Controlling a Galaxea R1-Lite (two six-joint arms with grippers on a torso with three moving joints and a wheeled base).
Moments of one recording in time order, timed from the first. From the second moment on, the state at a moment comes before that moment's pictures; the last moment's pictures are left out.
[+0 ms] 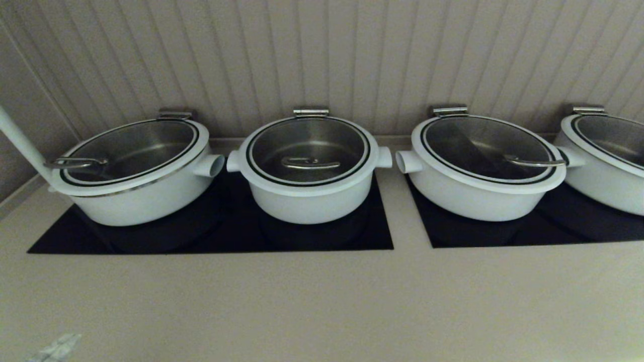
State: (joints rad) left arm 0.10 0.54 0.00 -0.33 -0.14 0.21; right arm 0.00 0.00 0.00 0.00 0.06 -0.12
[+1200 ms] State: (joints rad) left arm 0.00 0.01 0.00 -0.03 -0.05 0.31; right arm 0.00 0.00 0.00 0.00 0.06 -0.12
